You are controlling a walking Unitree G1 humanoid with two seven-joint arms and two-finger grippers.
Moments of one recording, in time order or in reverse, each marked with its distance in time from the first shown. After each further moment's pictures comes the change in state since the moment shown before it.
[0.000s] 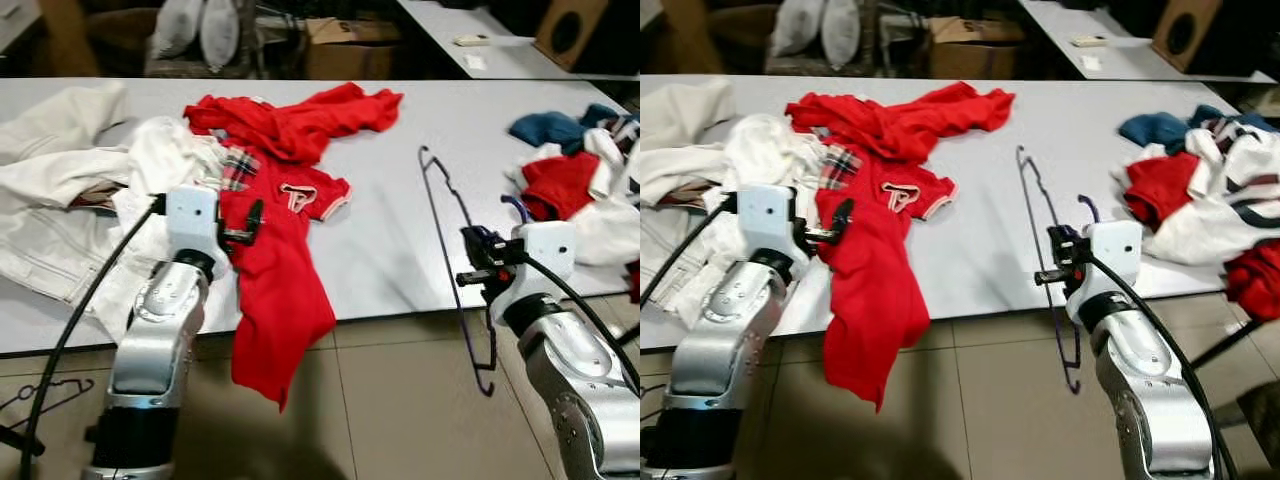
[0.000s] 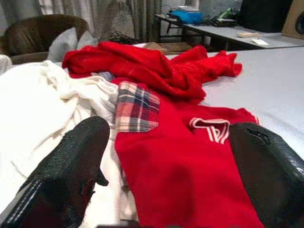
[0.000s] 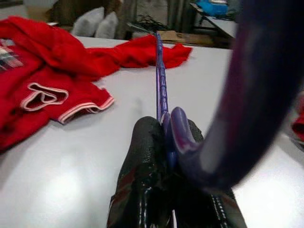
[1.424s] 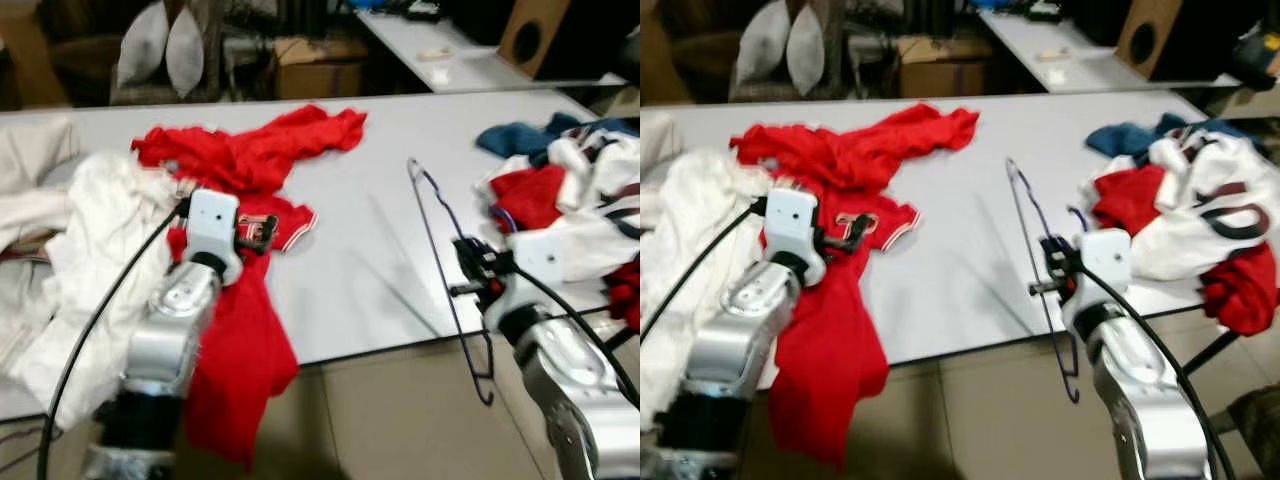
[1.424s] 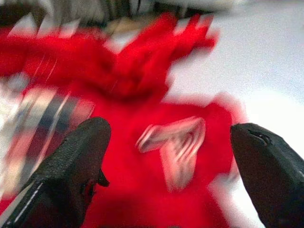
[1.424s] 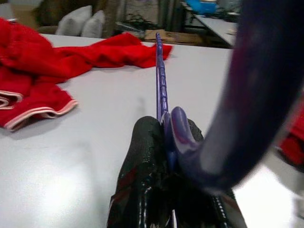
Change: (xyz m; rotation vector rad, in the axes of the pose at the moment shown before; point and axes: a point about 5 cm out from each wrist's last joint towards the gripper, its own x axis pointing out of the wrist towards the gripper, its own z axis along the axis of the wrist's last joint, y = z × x) left arm 0.012 0.005 -0.030 0.092 0.165 -0.052; right arm 0.000 0.009 -0.007 -0.013 0.025 0.050
